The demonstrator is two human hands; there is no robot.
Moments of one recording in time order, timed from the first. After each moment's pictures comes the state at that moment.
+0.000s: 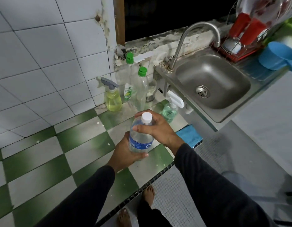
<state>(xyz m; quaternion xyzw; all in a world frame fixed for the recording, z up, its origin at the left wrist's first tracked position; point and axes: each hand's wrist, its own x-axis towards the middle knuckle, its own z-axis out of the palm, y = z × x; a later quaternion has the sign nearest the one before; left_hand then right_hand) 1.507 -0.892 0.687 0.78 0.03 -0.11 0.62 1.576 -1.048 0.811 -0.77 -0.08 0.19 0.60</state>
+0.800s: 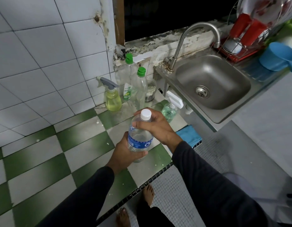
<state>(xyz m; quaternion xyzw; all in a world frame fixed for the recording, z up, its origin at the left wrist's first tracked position) 1.507 -0.899 0.684 0.78 0.04 -0.08 0.62 1.582 -1.045 0.816 -0.74 -0.07 0.20 0.64</state>
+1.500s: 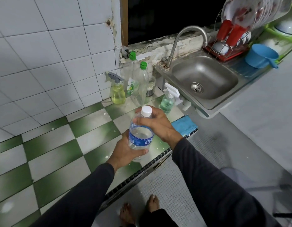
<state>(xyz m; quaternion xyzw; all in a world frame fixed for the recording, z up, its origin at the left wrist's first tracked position) 1.420 -0.884 0.715 0.78 0.03 -0.11 0.62 1.487 -1.036 0.843 -0.75 -0.07 0.17 0.64</state>
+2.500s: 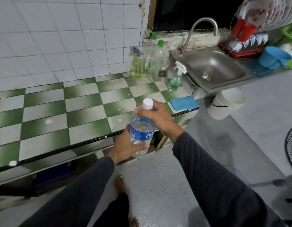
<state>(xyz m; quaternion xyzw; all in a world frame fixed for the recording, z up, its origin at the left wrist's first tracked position) 1.169 -0.945 0.742 0.78 0.07 -0.04 0.61 1.264 -1.079 0.856 -0.75 -0.16 0.21 0.61</state>
